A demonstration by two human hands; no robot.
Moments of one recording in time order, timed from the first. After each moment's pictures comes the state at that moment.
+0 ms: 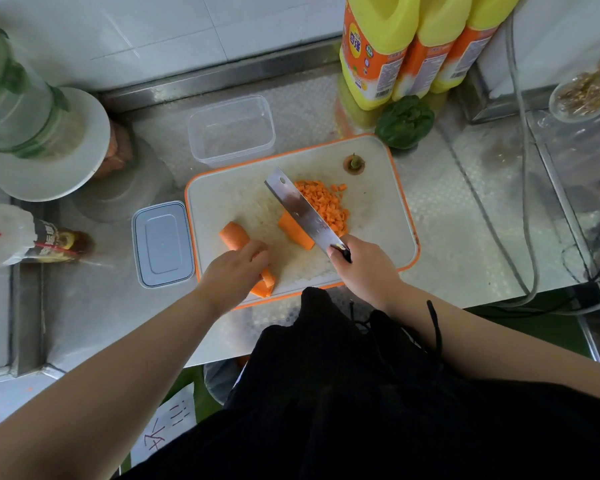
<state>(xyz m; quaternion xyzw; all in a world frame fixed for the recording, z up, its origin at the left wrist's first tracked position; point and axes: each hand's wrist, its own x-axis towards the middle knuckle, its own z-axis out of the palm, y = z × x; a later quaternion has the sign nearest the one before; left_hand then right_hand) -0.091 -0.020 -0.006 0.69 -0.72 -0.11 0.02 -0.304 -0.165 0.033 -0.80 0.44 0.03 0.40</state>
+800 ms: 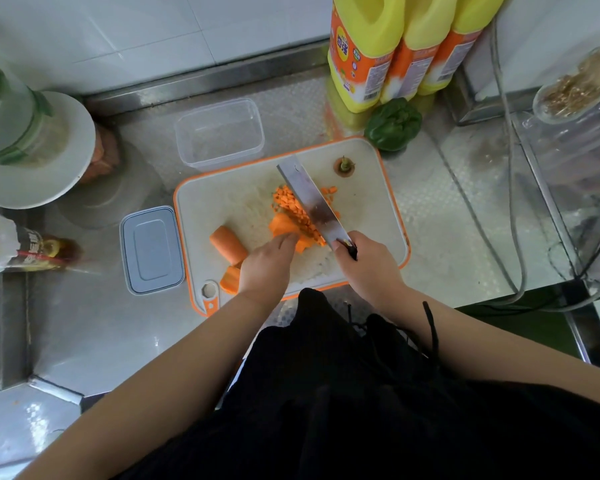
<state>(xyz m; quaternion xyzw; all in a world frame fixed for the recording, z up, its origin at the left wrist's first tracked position) -0.153 -0.067 -0.022 0.79 -0.59 -0.09 0.13 -0.314 -0.173 0.035 -0.76 0.49 -0.02 0.42</state>
